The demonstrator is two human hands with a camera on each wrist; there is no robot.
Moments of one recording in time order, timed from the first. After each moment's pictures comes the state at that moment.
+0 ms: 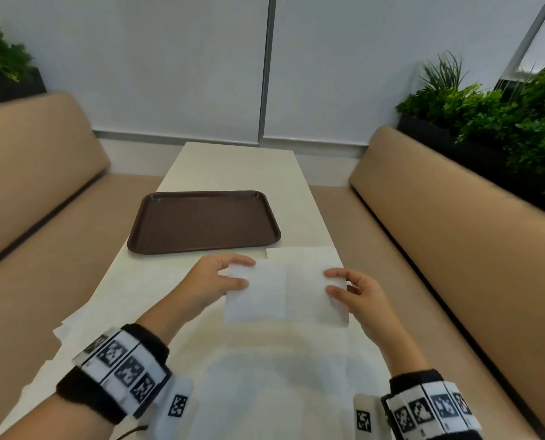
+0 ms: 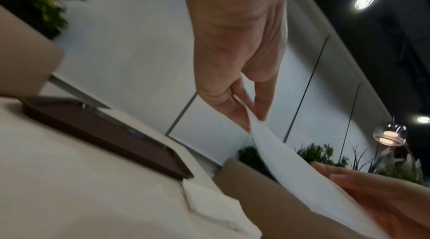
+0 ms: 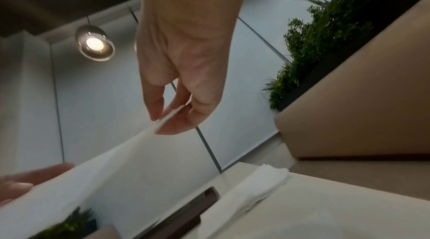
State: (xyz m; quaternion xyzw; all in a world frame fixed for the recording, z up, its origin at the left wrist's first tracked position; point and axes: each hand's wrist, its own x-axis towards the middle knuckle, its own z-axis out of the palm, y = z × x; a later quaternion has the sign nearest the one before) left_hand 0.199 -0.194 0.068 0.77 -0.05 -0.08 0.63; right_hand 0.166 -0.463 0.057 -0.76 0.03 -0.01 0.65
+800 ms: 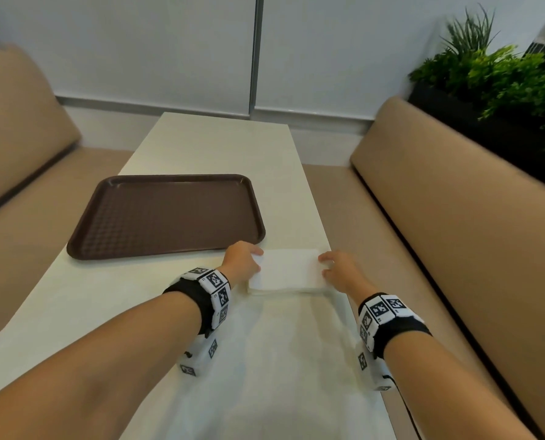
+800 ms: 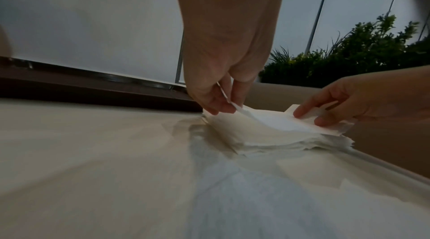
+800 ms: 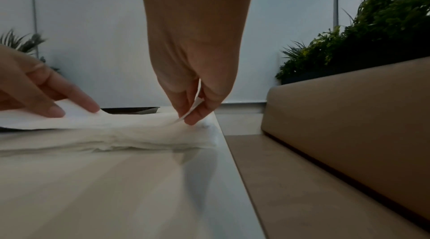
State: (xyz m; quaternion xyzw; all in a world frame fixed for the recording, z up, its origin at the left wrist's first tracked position) left_hand 0.389 -0.298 -0.033 0.91 0.01 -0.11 0.41; right_hand 0.367 -0.524 -0.026 -0.96 0.08 0.08 0.26
